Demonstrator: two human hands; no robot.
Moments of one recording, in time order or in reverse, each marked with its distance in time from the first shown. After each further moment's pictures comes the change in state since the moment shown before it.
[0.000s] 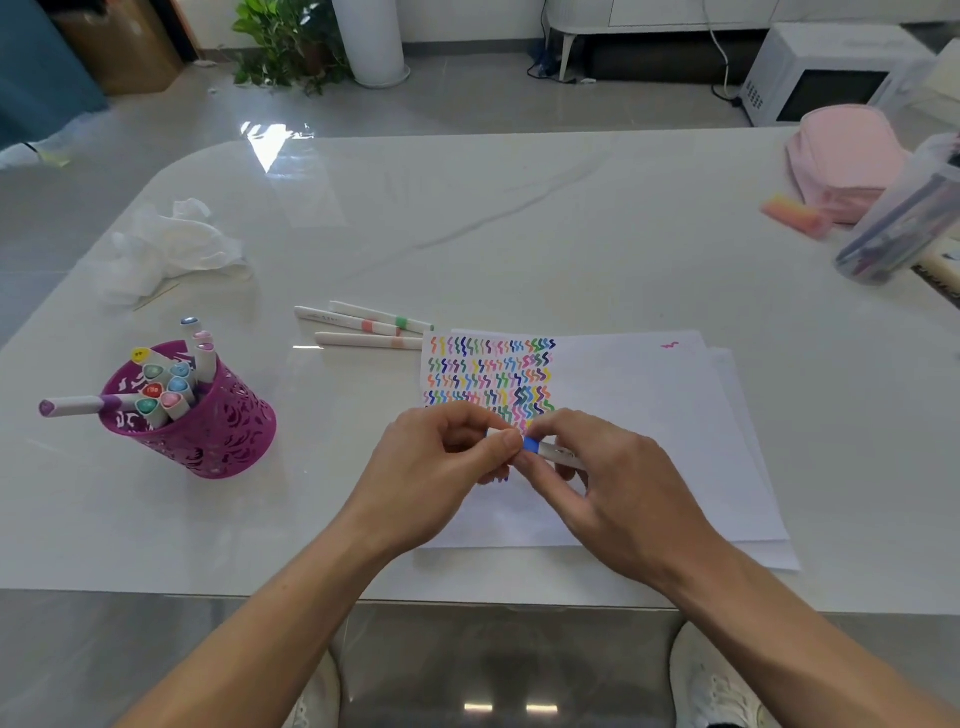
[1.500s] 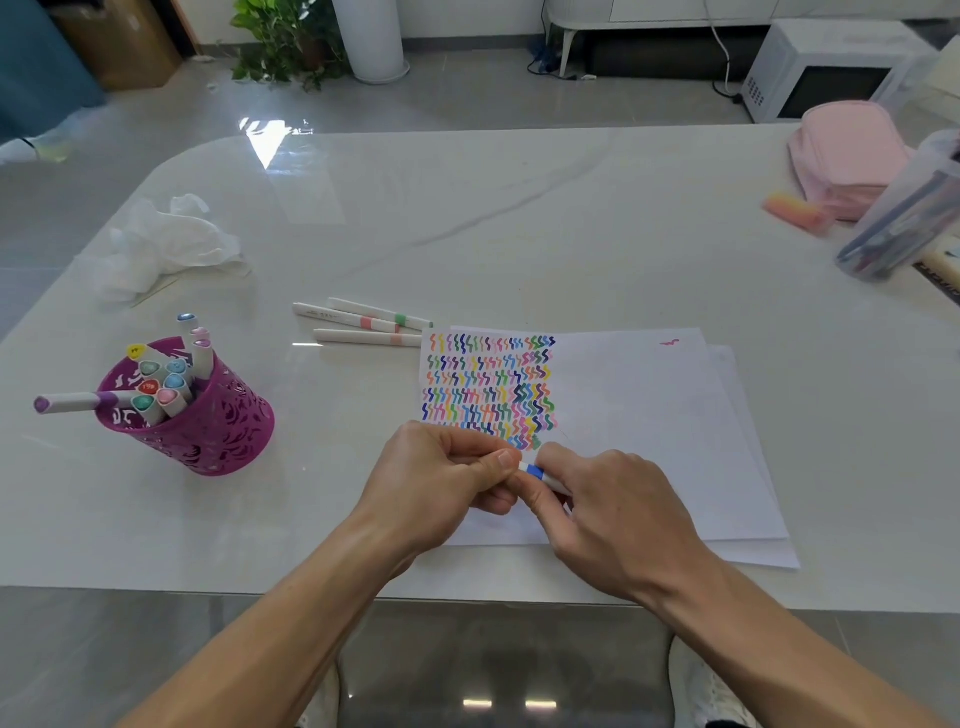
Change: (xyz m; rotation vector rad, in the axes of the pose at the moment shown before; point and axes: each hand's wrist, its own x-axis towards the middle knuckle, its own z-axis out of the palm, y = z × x) left_hand -0.007 0.003 0.009 -0.173 0.027 -0.273; right_hand -0.011 0.001 0.014 -0.241 -0.043 0.055
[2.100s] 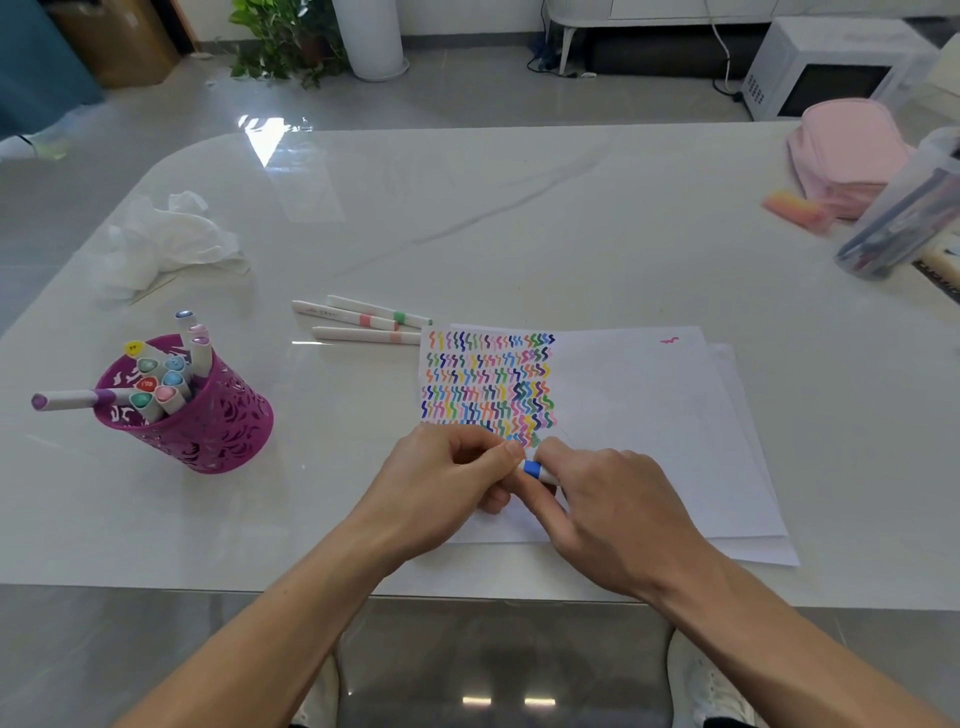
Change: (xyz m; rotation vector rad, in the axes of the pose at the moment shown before) left_hand 0.001 -0.001 -0.002 0.272 -0.068 0.076; right_hand 0.001 0.001 -0.001 -0.044 -0.020 -0.074
